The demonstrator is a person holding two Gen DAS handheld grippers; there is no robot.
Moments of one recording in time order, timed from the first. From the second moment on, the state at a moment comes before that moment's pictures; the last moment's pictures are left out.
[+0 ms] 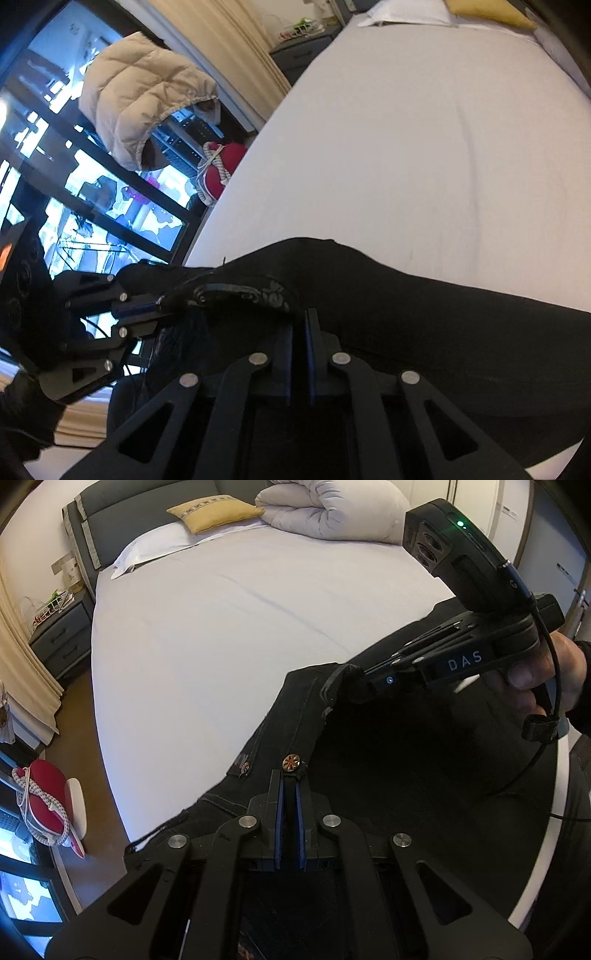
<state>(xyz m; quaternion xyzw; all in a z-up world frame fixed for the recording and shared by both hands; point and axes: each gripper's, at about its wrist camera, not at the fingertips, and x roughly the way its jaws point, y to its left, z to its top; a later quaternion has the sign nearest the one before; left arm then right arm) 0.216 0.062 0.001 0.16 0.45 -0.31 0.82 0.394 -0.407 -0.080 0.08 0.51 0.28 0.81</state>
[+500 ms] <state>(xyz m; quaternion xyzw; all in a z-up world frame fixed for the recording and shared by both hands) 0.086 0.062 -0.027 0.22 0.49 -0.36 0.76 0.204 -0.309 -0.099 -0.40 0.43 0.30 0.75</state>
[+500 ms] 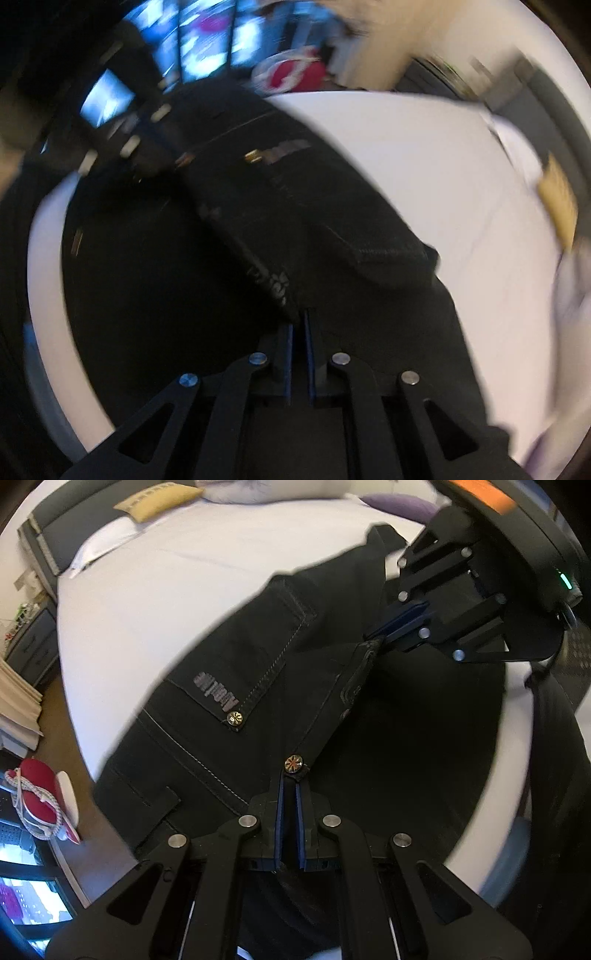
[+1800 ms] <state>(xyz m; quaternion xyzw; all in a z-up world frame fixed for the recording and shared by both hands) 0.014 0.086 -0.029 0.20 0.50 -0.38 0.76 0.066 -0.278 -0.155 -0.50 0.41 0.27 0.72</state>
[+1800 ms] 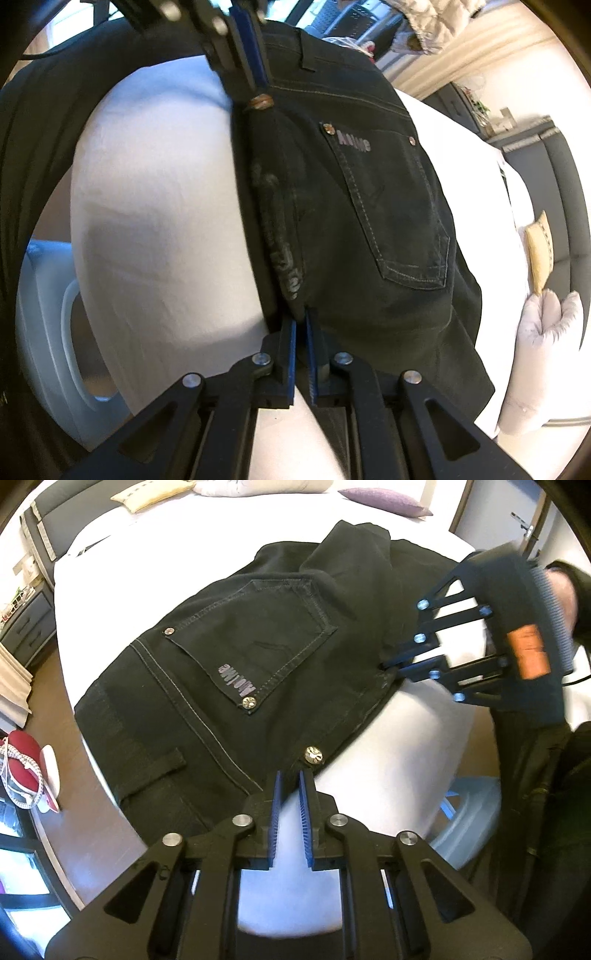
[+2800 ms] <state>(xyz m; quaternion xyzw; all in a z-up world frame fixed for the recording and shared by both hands) 0.104 -0.010 -0.085 -0.02 0.58 -0.30 0.76 0.097 -0.711 -0.097 0.47 0.24 0.04 0.85</state>
